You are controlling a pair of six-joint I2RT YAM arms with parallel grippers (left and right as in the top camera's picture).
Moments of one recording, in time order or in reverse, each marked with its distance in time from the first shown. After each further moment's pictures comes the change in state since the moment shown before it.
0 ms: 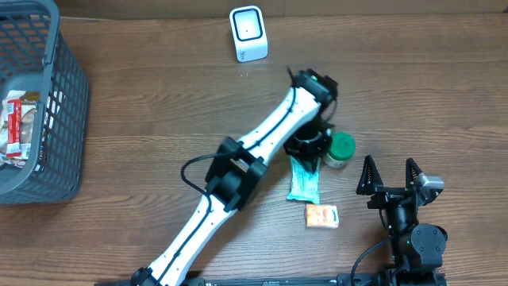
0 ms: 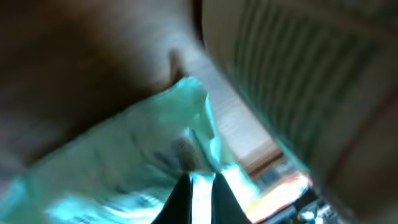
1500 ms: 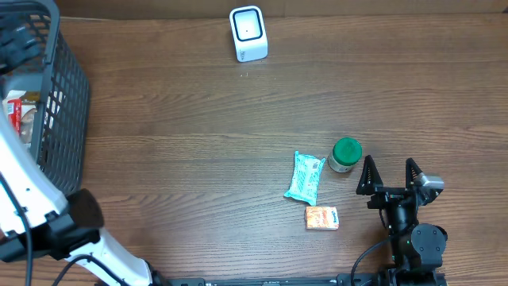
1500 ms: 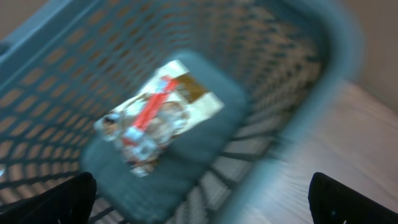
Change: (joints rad) left arm 1.218 -0.773 -0.013 0.171 -0.651 -0.082; right arm 0.000 0.000 0.000 0.000 0.000 0.000
